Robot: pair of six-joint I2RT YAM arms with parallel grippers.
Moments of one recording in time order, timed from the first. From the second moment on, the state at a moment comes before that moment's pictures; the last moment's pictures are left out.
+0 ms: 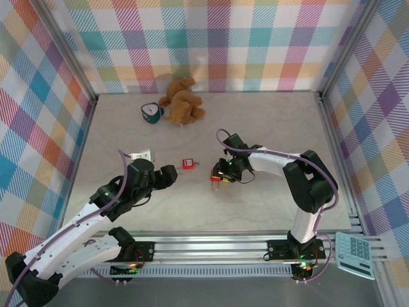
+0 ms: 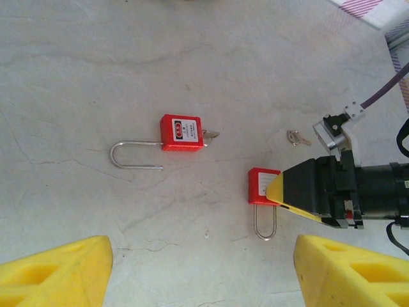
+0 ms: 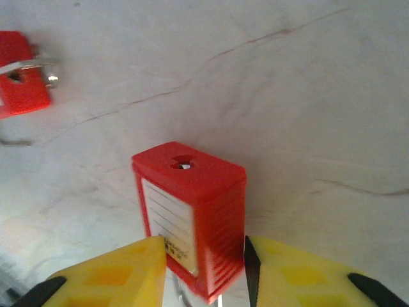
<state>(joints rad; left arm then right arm) -0.69 0.77 0.72 -0.60 -0.20 -0.79 0.61 1.79 1.05 -0.44 -0.34 0.79</state>
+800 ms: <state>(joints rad) -0.69 0.77 0.72 -0.61 -0.20 -0.79 0.72 1.85 1.25 -0.58 -0.35 0.70</state>
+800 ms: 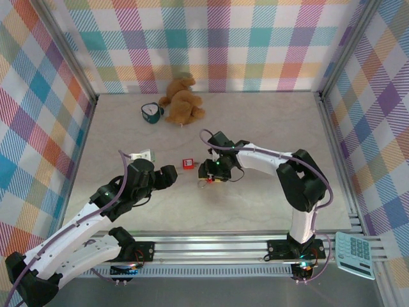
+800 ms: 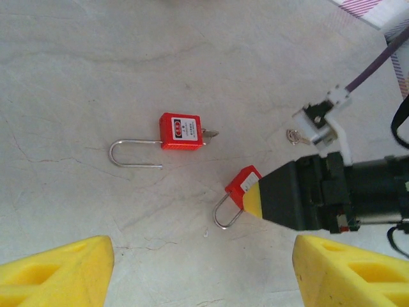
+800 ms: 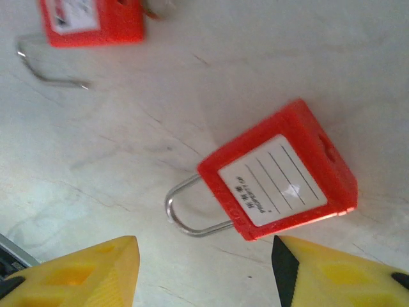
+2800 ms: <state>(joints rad) -0.69 0.73 0.66 -0.62 -0.18 -0.87 0.43 2.13 1.59 -0.92 -0.17 0.36</state>
